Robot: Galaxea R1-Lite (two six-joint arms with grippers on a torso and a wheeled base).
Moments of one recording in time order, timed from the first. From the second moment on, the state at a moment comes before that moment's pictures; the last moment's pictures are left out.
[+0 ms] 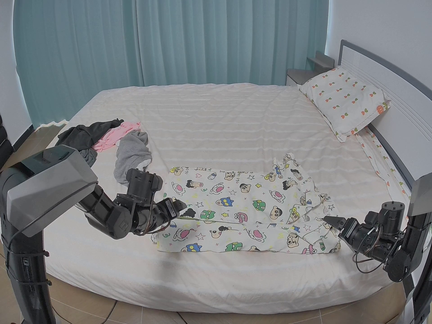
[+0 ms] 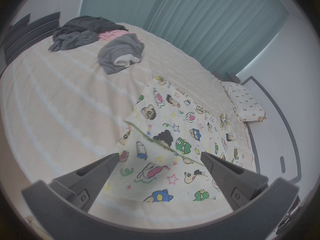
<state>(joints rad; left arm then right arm) -0.36 2.25 -1.04 -0.48 0.05 -0.70 0.12 2.13 -0.10 -1.55 0.18 0.81</state>
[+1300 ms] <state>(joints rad) -0.33 2.41 -1.23 -0.21 -0.02 -0.49 0.16 2.19 -0.07 -1.55 0.18 0.85</state>
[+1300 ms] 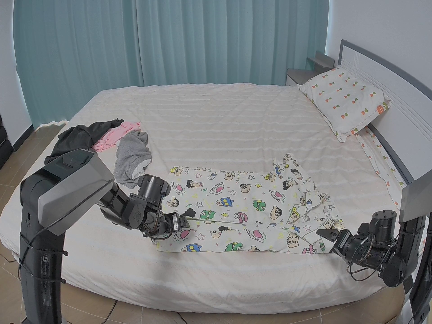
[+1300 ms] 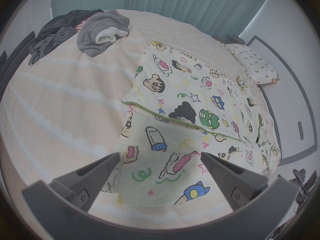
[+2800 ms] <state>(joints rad) -0.34 2.30 -1.20 -0.28 0.00 -0.63 0.17 2.19 -0.07 -1.55 0.18 0.85</state>
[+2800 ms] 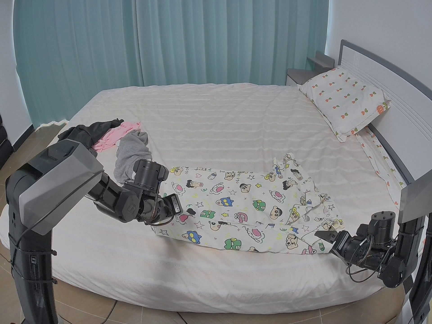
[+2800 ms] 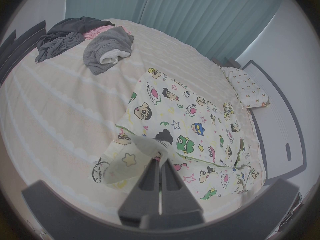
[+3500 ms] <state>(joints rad) -0.38 2.24 -1.09 -0.28 0.02 -0.67 0.18 2.19 -0.07 -1.55 0.18 0.85</state>
